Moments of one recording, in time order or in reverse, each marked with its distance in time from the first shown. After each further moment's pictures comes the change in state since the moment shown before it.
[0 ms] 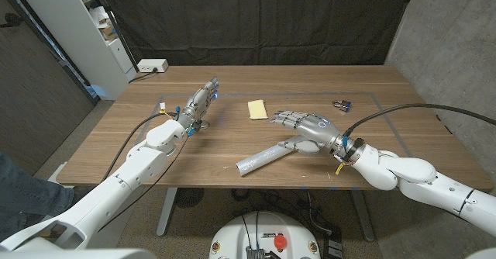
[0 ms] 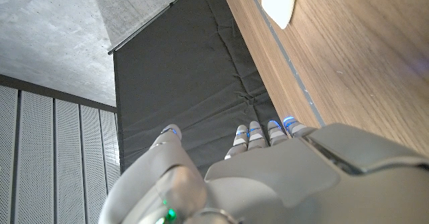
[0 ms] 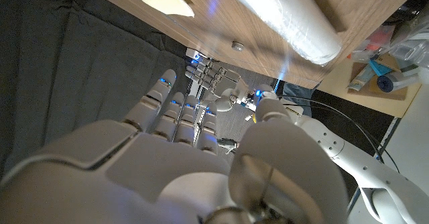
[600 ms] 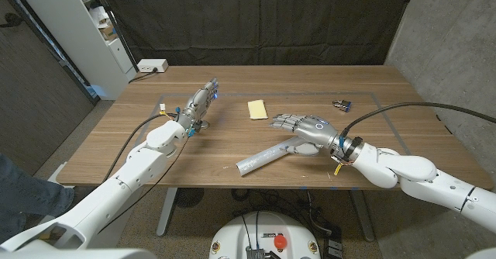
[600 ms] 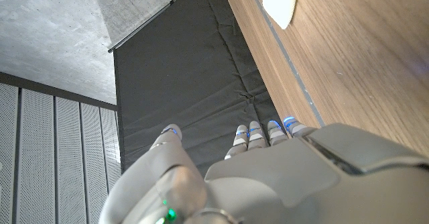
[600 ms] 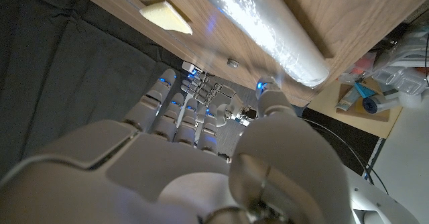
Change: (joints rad) left arm 0.015 -0.001 -0.004 -0.015 -0.001 -0.003 0.016; left_hand 0.000 0.000 0.000 -0.008 -0.007 0.000 0.000 0.000 0.000 0.000 0.000 0.000 0.000 0.000 0.000 0.000 0.000 -0.004 0.003 0.000 0.000; right arm 0.016 -0.023 -0.013 -0.026 -0.036 -0.030 0.067; right_hand 0.075 -0.049 0.012 -0.020 0.008 -0.029 -0.007 0.000 0.000 -0.020 -0.033 -0.005 0.000 -0.018 0.011 -0.004 -0.005 -0.005 0.016 0.000 0.000
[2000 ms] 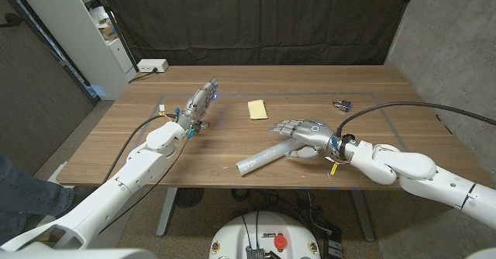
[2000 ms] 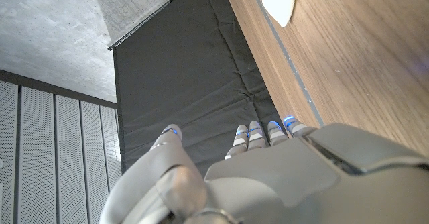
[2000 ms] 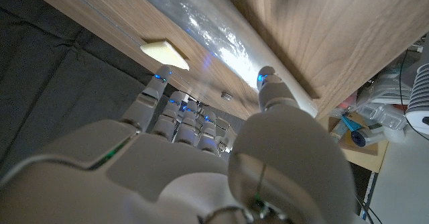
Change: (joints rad) left arm 0.006 -0.002 -0.004 0.002 0.000 -0.007 0.007; left_hand -0.004 0.004 -0.004 -0.004 0.000 0.000 0.000 0.000 0.000 0.000 0.000 0.000 0.000 -0.009 0.000 0.000 0.000 0.005 0.005 0.000 0.000; right arm 0.021 -0.013 -0.015 -0.041 -0.022 -0.061 0.191; right_hand 0.090 -0.045 0.019 0.011 0.022 -0.100 -0.029 -0.013 0.005 -0.054 0.011 0.000 0.005 0.020 0.074 0.005 0.003 0.023 0.081 0.006 0.000
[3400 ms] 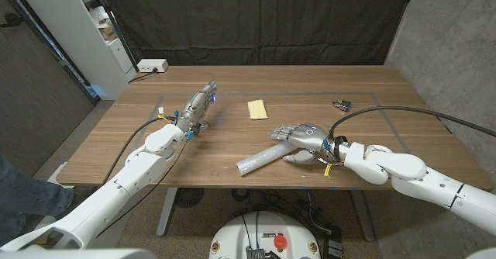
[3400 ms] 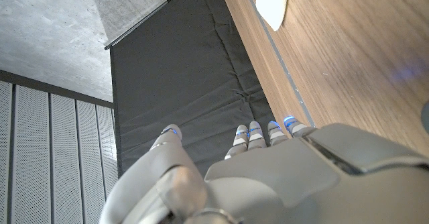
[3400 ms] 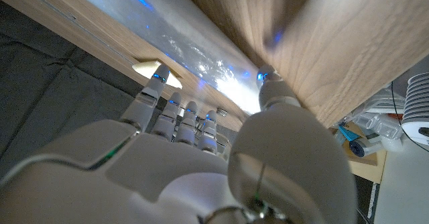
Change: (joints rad) left arm 0.016 0.006 -0.004 0.000 -0.007 0.001 -0.001; left_hand -0.003 0.003 0.000 0.000 0.000 0.005 -0.005 0.000 0.000 0.000 0.000 0.000 0.000 0.000 0.000 0.000 0.000 0.000 0.000 0.000 0.000; right arm 0.032 0.047 -0.041 0.027 -0.018 -0.018 0.080; right_hand 0.012 -0.012 0.008 0.008 0.008 0.026 0.004 0.020 0.000 -0.014 0.014 0.000 0.000 -0.009 0.001 0.000 0.004 0.013 0.026 0.000 0.000
